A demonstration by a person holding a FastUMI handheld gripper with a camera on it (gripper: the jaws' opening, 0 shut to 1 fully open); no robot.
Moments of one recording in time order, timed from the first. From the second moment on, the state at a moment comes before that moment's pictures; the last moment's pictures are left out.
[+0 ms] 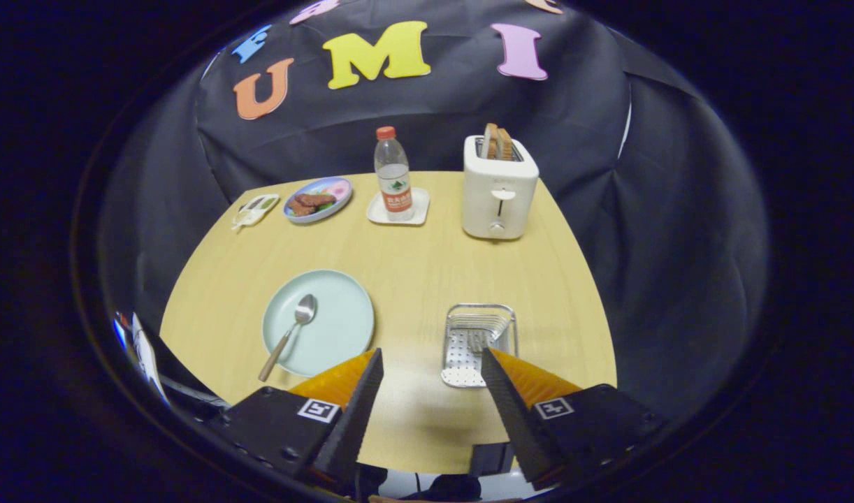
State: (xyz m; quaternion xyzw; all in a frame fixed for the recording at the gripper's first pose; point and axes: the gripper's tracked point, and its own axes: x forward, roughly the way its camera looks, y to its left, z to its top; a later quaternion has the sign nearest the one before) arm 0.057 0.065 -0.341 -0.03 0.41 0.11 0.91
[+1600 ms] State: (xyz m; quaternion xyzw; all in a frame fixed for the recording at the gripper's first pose) arm 0.045 0.289 -0.468 0.04 0.45 0.03 0.89
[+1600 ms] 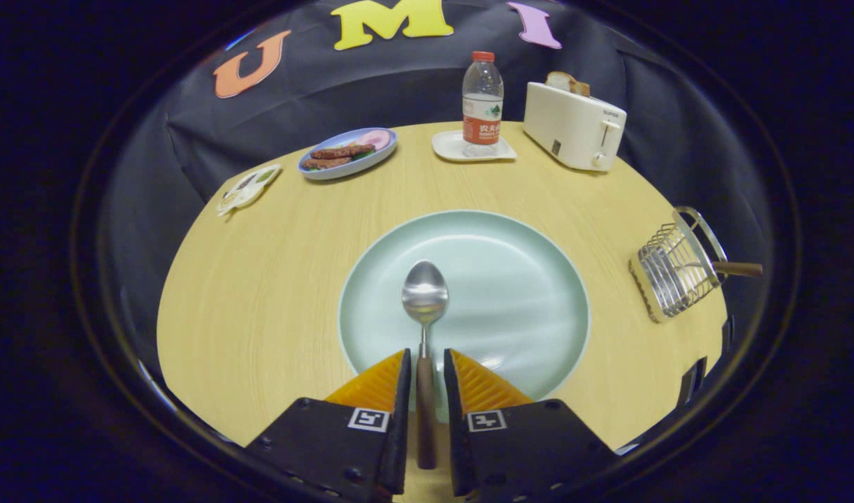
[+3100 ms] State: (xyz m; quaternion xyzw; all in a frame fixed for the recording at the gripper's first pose) arm 0.036 0.086 -0.354 -0.03 0.39 0.08 0.92
